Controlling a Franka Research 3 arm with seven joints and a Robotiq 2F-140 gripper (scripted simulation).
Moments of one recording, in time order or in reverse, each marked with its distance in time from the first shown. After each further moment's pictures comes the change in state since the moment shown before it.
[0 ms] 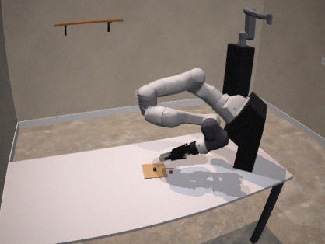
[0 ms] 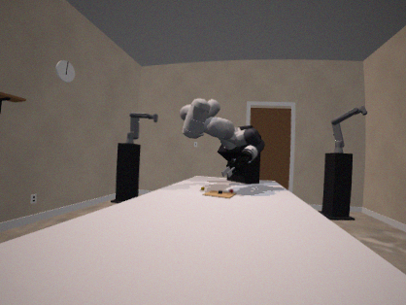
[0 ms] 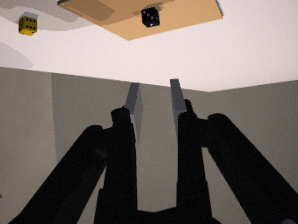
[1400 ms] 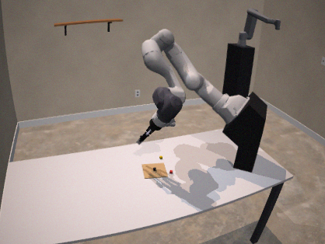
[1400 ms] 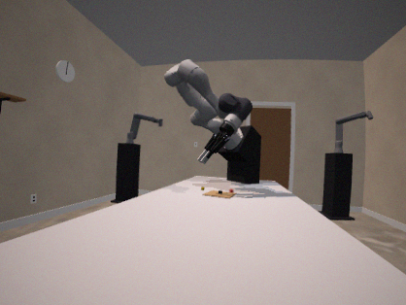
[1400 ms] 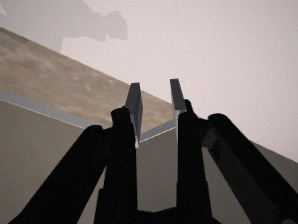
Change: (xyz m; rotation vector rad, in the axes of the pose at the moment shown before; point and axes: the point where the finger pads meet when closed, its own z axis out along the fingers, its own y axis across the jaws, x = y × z) arm -0.136 -0.038 0.098 0.318 0.472 0.076
